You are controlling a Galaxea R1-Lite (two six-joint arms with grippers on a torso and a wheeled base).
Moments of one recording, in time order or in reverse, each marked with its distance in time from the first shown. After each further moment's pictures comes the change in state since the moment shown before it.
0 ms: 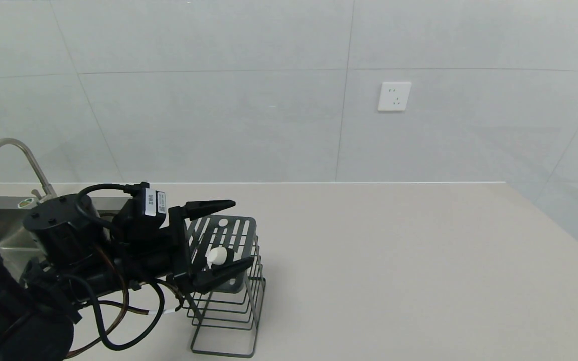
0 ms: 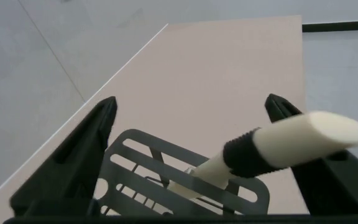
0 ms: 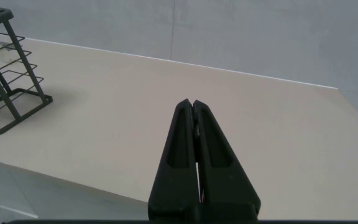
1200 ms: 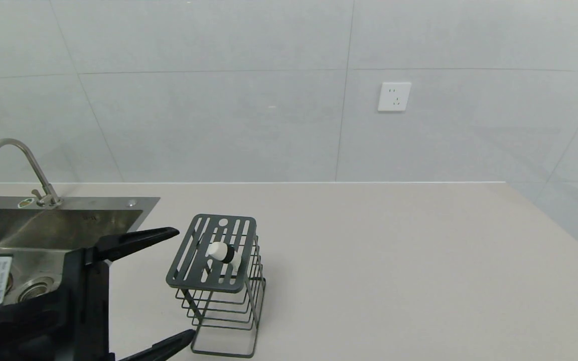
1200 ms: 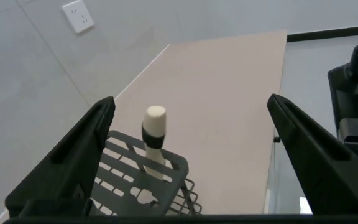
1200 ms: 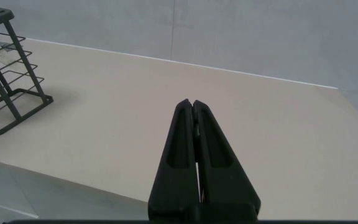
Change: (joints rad) left arm -0.002 -0.456 0.316 0.017 0.013 -0.003; right arm 0.000 0.000 0.000 0.000 0.000 0.001
